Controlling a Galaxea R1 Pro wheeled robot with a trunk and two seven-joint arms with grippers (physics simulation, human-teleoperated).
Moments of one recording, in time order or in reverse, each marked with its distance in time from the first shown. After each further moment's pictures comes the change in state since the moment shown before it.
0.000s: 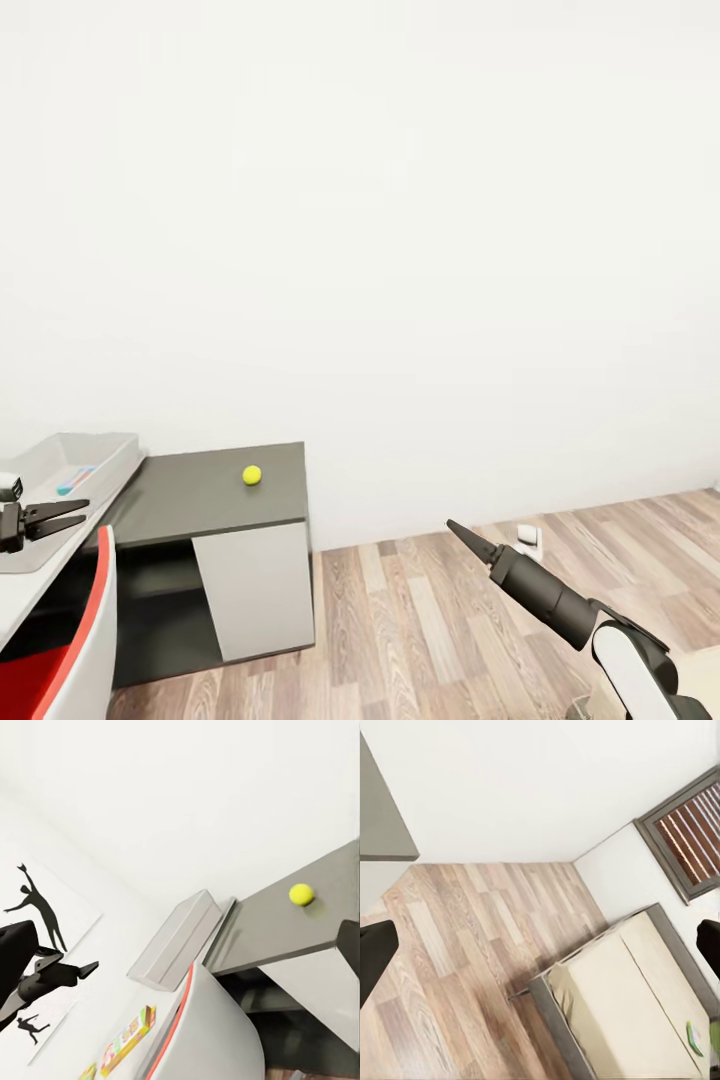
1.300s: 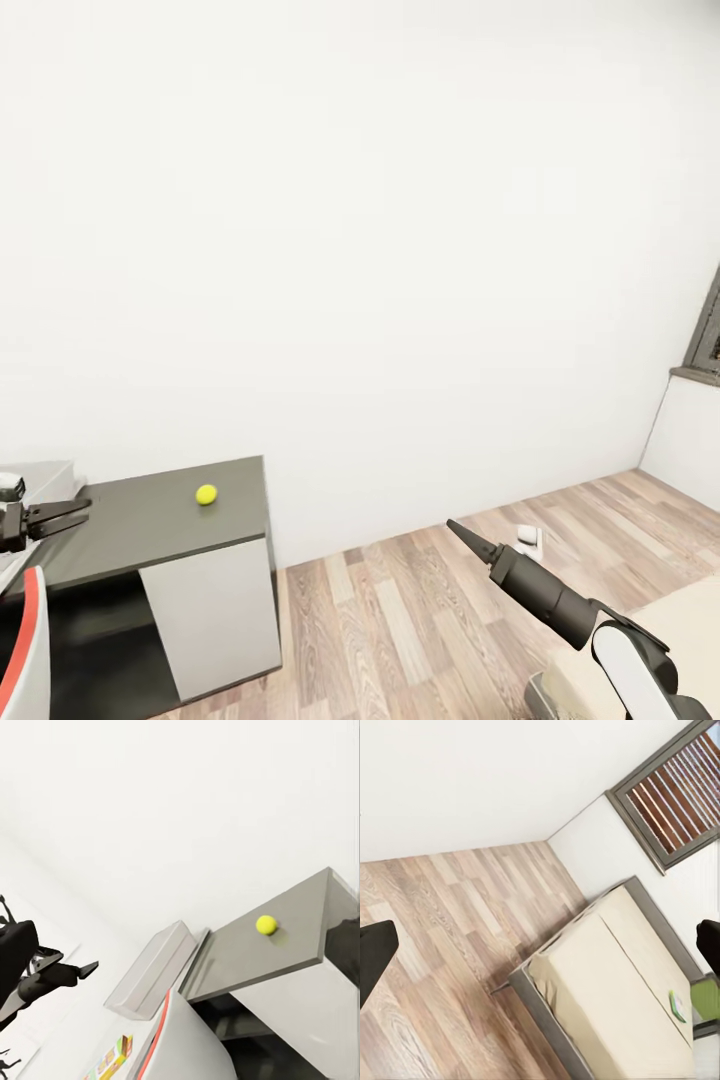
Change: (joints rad) left arm 0.000 -0.005 -0.002 -0.003 -0.001 -0.001 0.000; right arm 0.000 0.001 0.000 0.000 0.001 0.000 -0.002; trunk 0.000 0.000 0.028
